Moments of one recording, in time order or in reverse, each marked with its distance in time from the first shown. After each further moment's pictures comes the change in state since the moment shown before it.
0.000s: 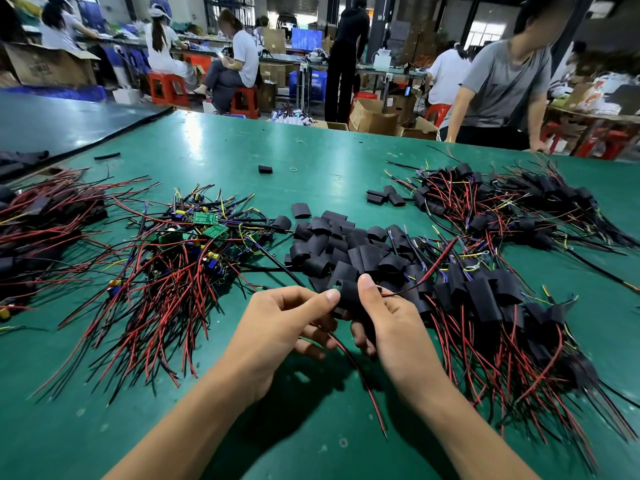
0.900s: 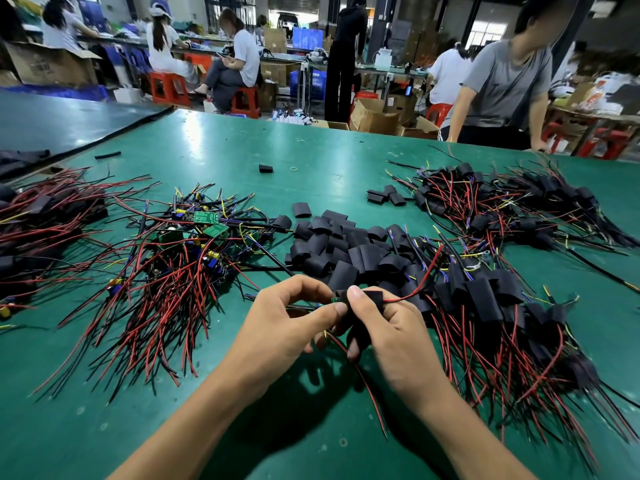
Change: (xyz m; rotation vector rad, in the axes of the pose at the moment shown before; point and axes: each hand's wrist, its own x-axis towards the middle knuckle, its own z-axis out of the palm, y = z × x) left_hand 0.000 -0.005 -0.005 0.185 -0.041 0.233; right_hand -0.004 0.002 0.001 -0.128 0.015 -0.195
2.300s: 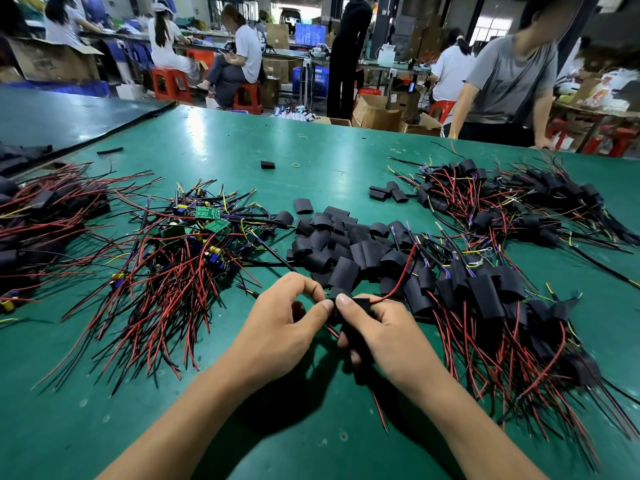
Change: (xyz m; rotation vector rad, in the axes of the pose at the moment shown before) left_hand 0.003 -0.011 -0.007 0.395 0.026 0.163; right_hand 0.003 -0.002 0.000 0.034 -0.145 0.261
